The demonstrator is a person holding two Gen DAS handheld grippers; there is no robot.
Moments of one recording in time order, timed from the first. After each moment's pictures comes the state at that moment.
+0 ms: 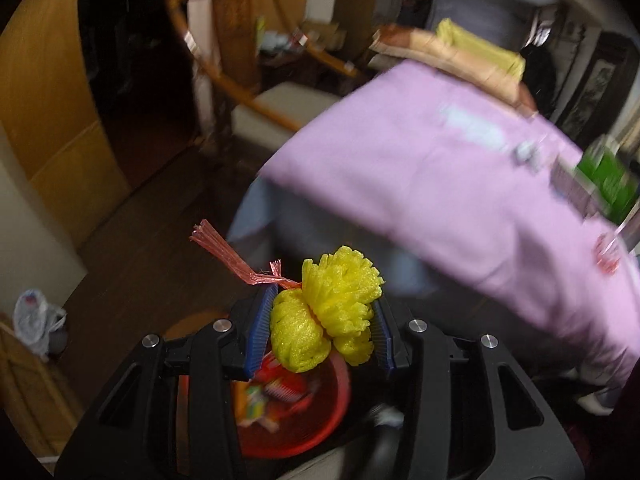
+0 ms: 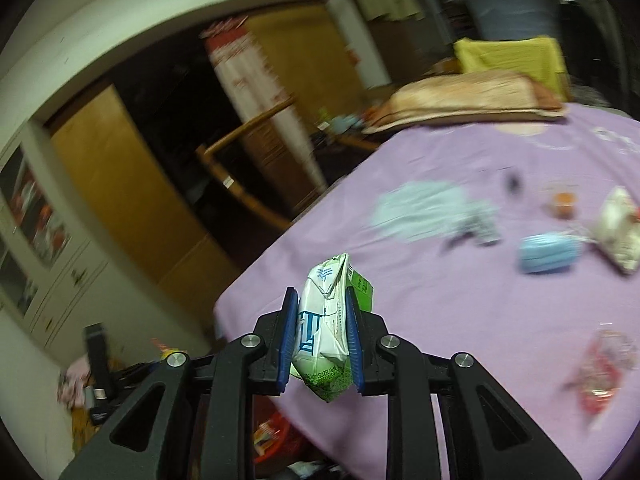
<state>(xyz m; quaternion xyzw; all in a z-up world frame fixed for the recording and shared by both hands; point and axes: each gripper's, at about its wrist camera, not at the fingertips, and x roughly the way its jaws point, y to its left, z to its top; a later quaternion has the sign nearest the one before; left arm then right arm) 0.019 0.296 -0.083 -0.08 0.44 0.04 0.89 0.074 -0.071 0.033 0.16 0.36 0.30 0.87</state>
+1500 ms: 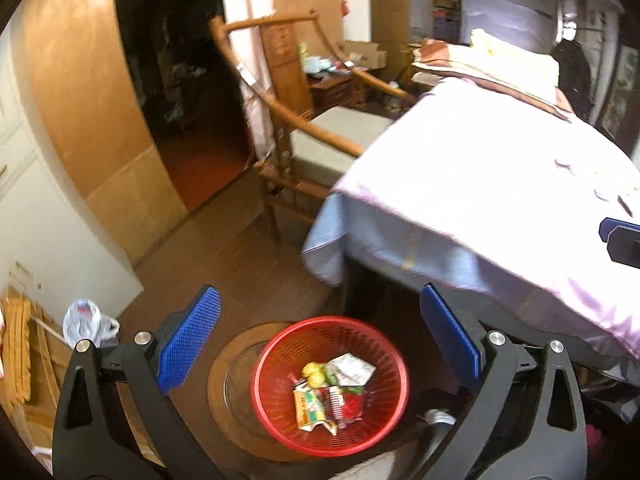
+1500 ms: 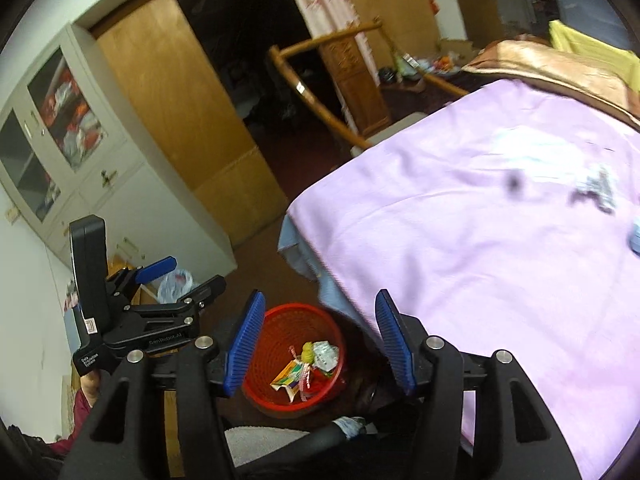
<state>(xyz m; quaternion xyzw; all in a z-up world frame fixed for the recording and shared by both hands) -0.001 0.281 -0.046 -0.01 0.39 0.13 0.91 0.019 0.026 0.015 0.07 0.42 0.38 0.82</state>
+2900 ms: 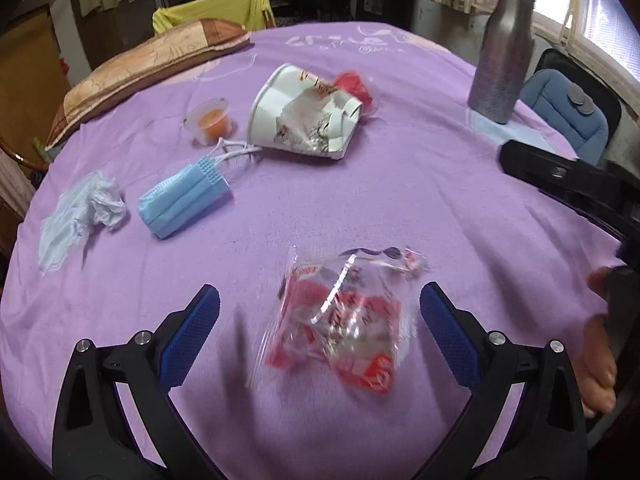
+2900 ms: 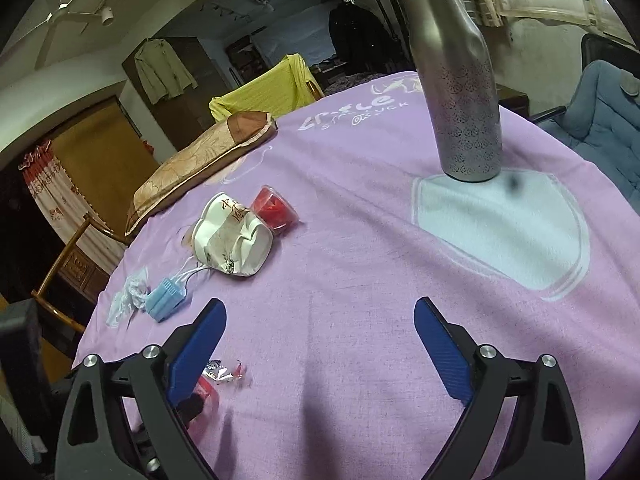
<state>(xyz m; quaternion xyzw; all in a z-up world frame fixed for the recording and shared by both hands) 0.158 -0.182 -0.091 0.16 0.44 -0.25 0.85 0.043 -0.392 -0.085 0.28 0.33 -0.07 0.90</state>
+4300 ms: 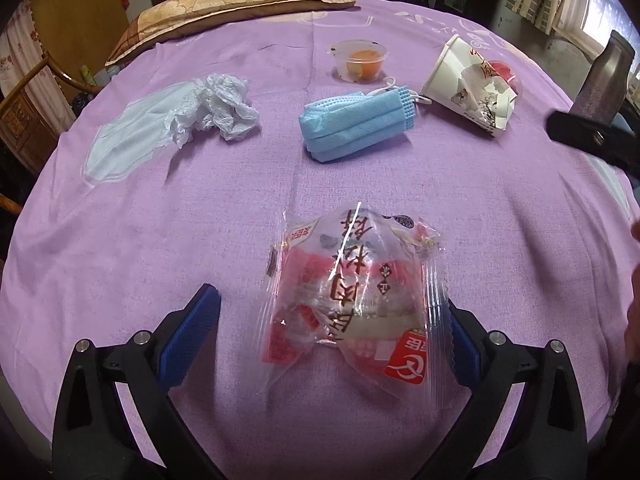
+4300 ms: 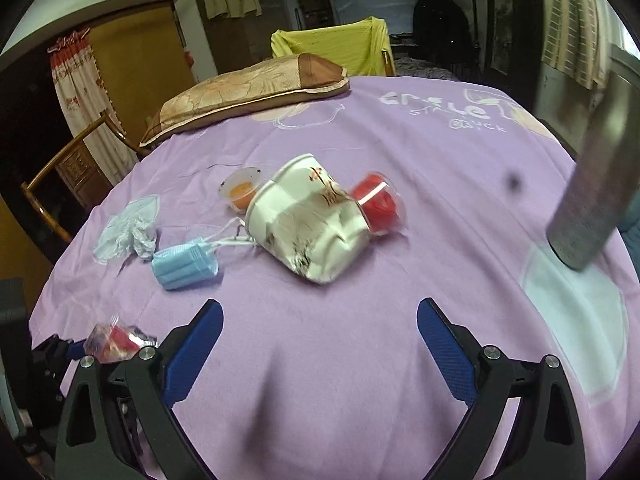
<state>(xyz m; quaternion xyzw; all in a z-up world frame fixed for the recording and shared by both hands) 0.192 -0.074 -0.107 0.10 0.49 -0.15 0.86 0.141 -0.327 -0.064 0.12 0.42 0.01 0.90</state>
